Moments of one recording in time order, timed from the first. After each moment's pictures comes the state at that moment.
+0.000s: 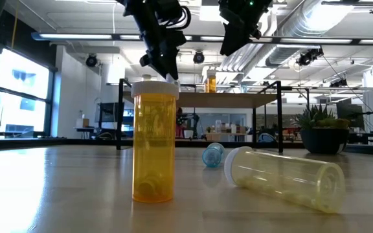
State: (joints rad) left arm 0.59 1.77 1.64 -0.86 -0.09 -0.05; right arm -0.33 1.50 1.49 -0.79 0.33 0.04
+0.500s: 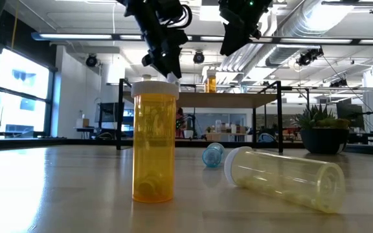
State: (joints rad) left arm 0.58 1.78 1.64 -0.83 -0.09 -0.05; right arm -0.33 1.50 1.49 -0.79 0.33 0.04
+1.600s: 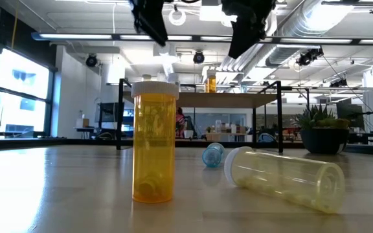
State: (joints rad) left arm 0.36 1.58 1.62 -1.02 -0.09 0.05; right arm -0.23 1.50 1.49 -0.96 0.28 0.11
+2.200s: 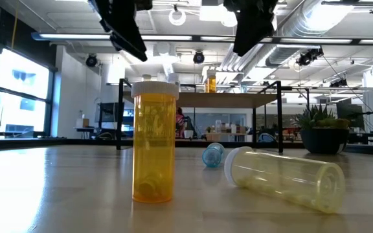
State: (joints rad) left arm 0.15 1.32 1.09 -0.67 -0.07 -0.11; right arm -0.08 1.52 1.49 -1.05 0.28 0.35
